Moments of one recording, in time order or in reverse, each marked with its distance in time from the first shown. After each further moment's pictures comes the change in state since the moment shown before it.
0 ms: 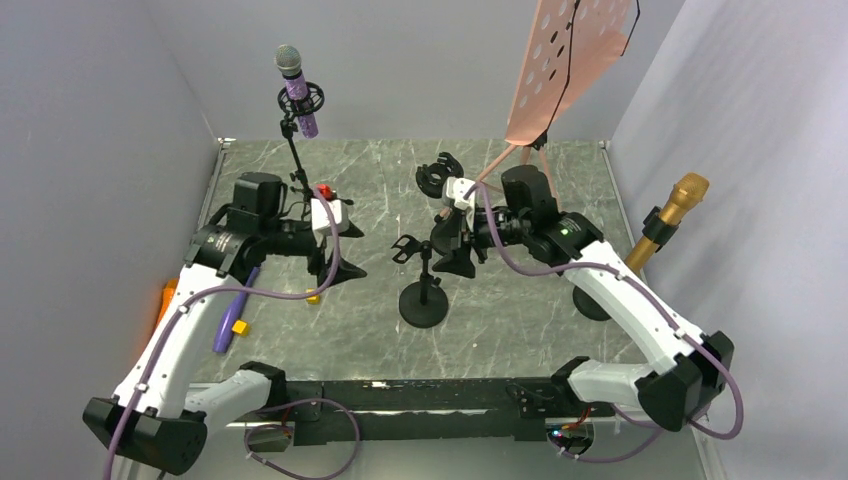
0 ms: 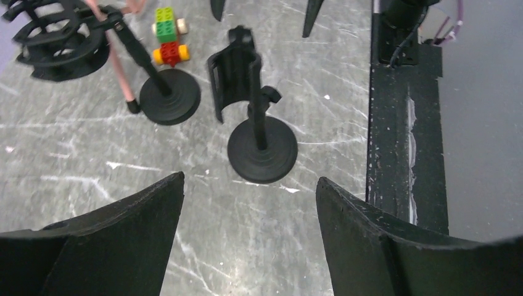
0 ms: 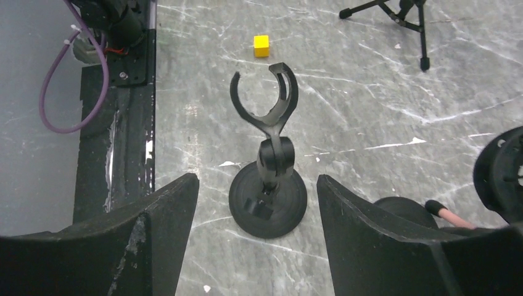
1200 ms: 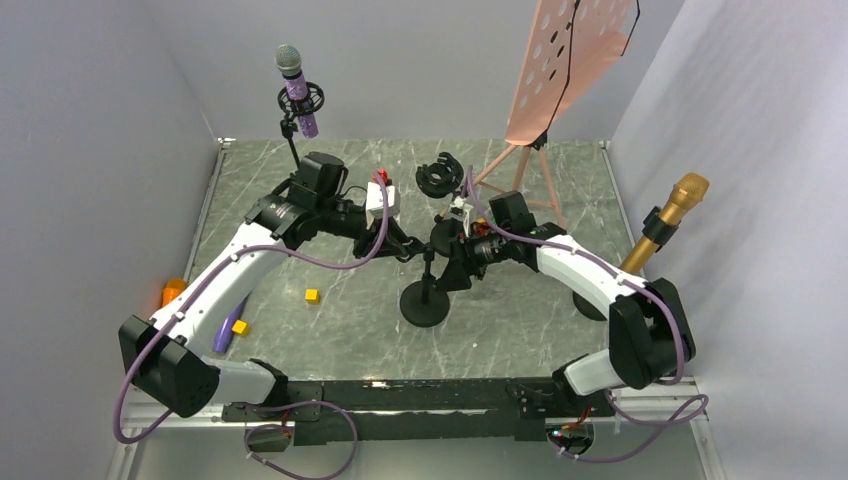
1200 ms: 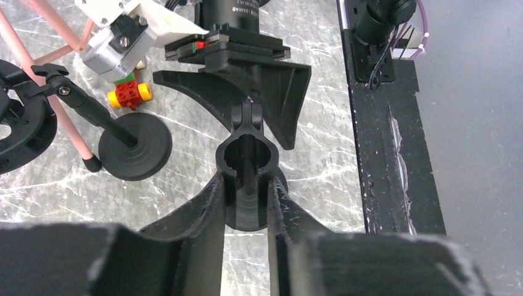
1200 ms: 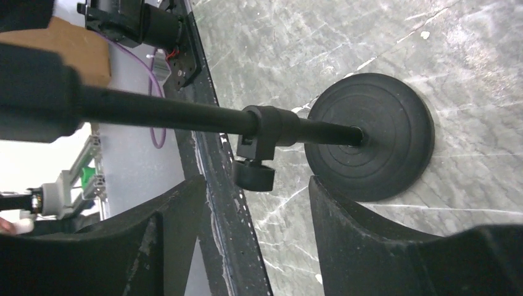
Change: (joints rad) left arm -0.250 0.290 0.112 0.183 -0.027 -0.094; right arm -0.127 0.185 -0.261 0.132 -0.164 0.431
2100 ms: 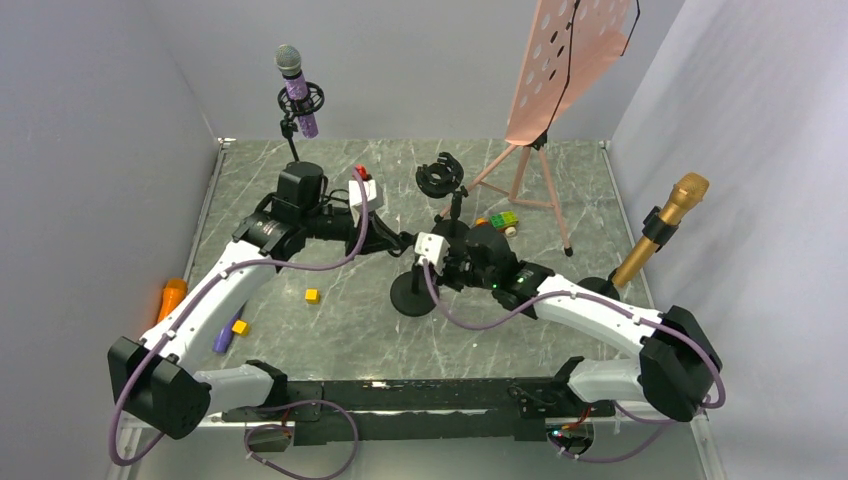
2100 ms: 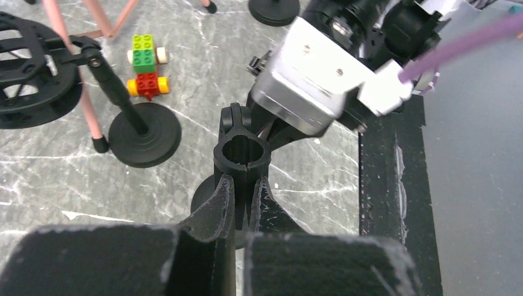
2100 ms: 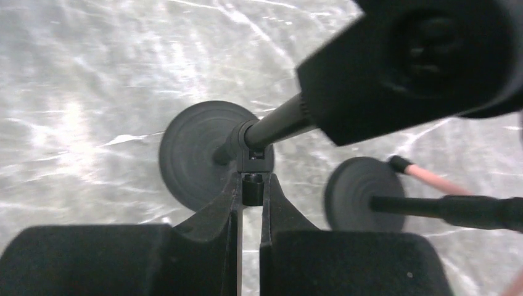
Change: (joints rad) left arm 0.051 -0.107 -0.161 0.198 0.001 -0.208; right arm 0.324 -0.184 -0.172 0.335 0.657 -0.484
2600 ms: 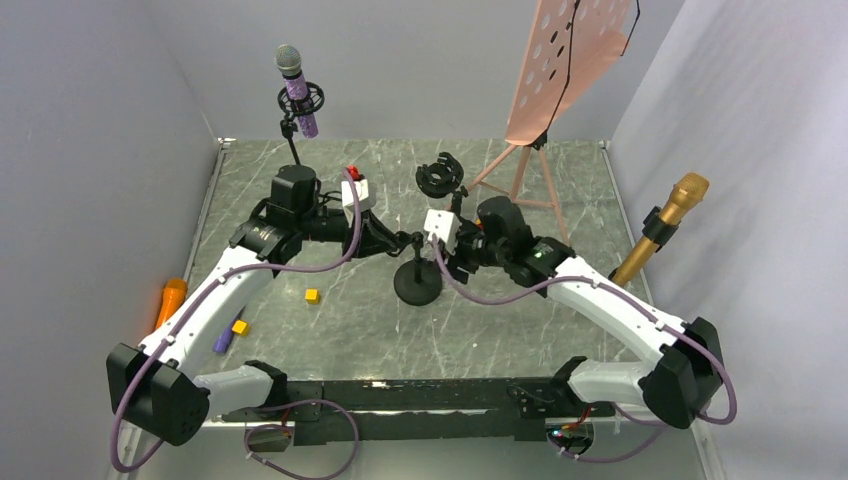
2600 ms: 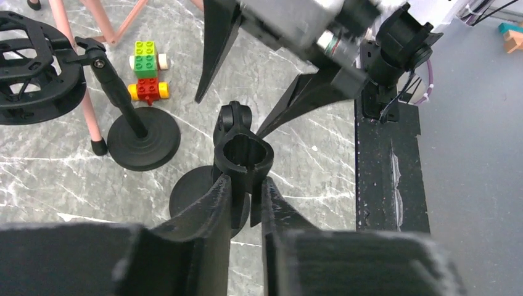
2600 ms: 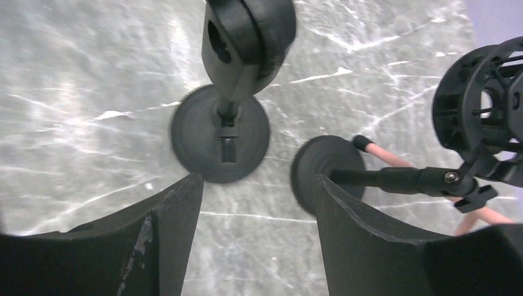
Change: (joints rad) left arm 0.045 -0.029 -0.064 0.107 0.033 -0.069; right arm -0.063 -0.017 0.189 -0.256 0.000 -0.129
